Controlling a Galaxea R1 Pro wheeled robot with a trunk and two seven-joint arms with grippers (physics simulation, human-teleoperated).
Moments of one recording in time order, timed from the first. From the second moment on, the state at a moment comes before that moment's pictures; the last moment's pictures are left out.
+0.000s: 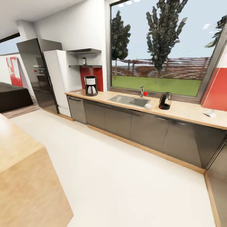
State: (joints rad) left arm -0.07 0.03 0.00 -0.25 0.00 0.00 -0.01; right arm 0.00 0.02 -0.01 -0.50 0.00 -0.04 0.00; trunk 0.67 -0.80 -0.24
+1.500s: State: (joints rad) left arm -0.16 0.04 0.01 -0.27 0.00 0.00 0.00; right arm 0.00 0.00 -0.01 -0.62 0.00 -0.06 0.00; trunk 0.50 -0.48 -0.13
